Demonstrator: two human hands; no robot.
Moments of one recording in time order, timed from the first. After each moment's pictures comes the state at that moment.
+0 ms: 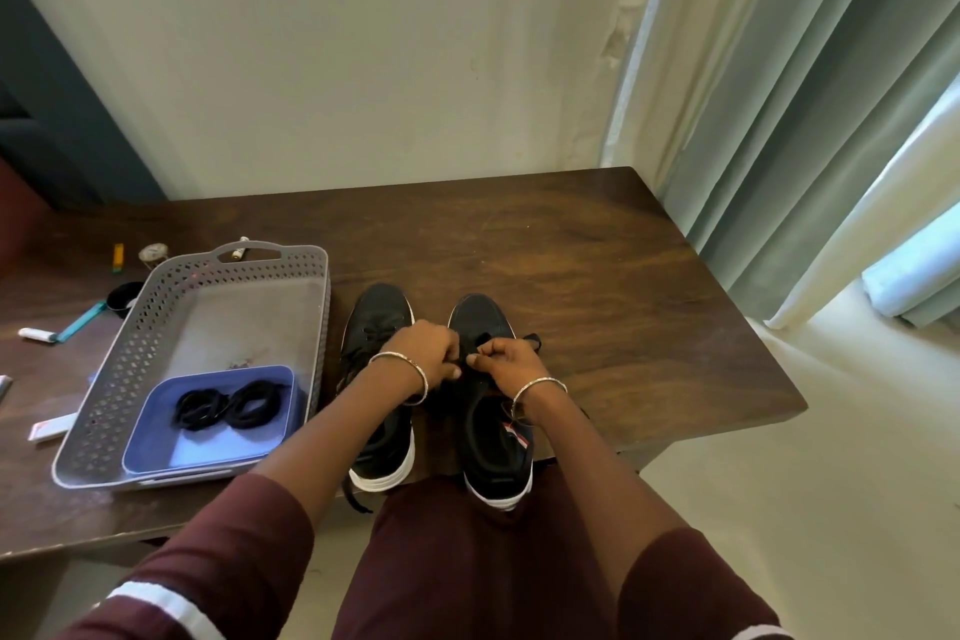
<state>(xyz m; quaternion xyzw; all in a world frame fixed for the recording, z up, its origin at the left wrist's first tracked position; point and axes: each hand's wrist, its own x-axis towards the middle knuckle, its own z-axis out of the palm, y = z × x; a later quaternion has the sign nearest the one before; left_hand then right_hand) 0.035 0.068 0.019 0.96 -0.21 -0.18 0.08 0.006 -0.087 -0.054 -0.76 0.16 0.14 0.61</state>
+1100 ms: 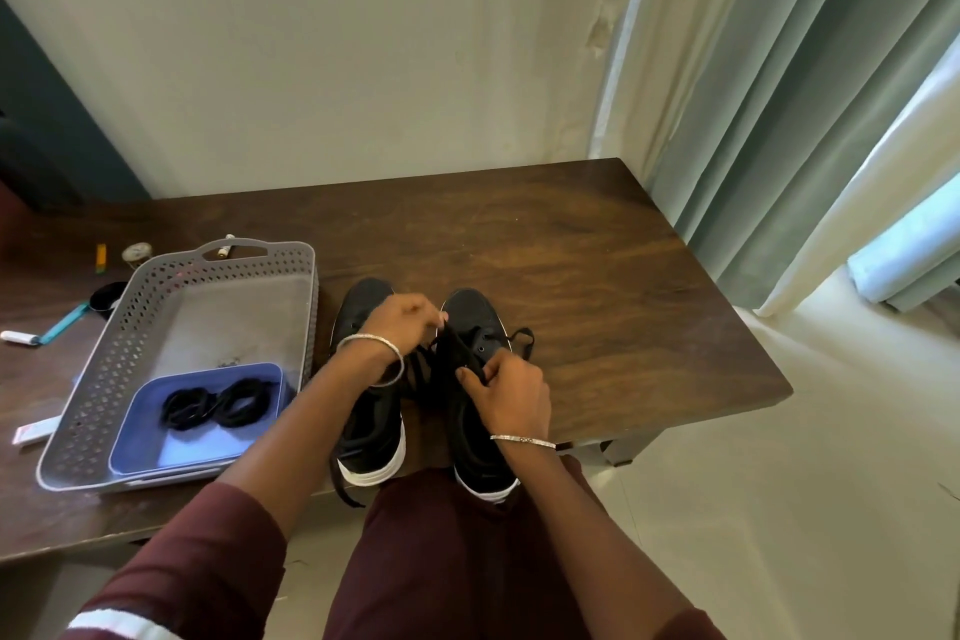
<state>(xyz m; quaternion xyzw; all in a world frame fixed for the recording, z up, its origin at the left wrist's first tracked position) 0.033 0.070 0.035 0.83 -0.01 -0.17 0.53 -0.060 -0.068 -0.021 -0.92 0.20 -0.02 0.33</state>
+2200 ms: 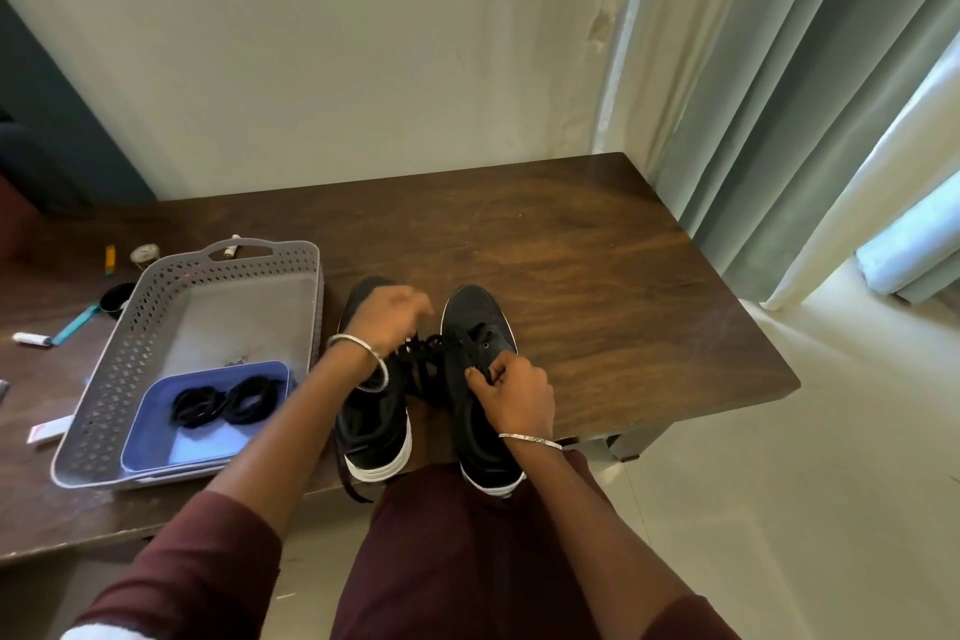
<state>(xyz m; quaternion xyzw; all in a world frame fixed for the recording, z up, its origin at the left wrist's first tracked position) 0.030 0.086 0.050 0.86 0.04 -0.16 0.49 -0.063 -0.069 -0.022 -0.90 0.22 0.00 0.37</state>
